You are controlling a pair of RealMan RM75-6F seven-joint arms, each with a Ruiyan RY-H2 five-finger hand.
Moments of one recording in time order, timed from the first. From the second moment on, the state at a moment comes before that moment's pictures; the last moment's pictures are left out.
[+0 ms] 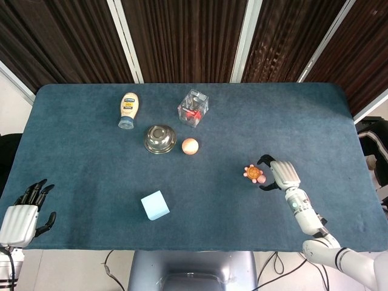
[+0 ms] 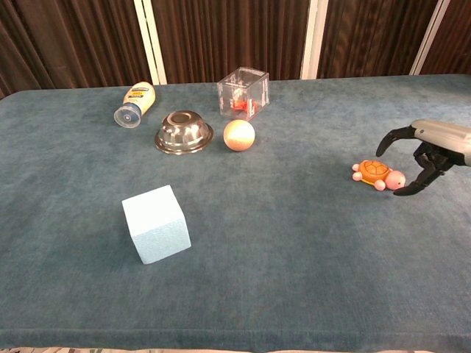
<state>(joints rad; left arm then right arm) -0.11 -1.21 -0.03 -1.54 1.51 1.48 0.11 0.56 -1.59 0.16 -1.05 -1.26 0.87 0.15</state>
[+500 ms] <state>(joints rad) -0.11 -1.20 -0.03 -1.54 1.51 1.48 0.10 0.58 -1.69 0.16 -0.93 -1.32 0.95 0.23</state>
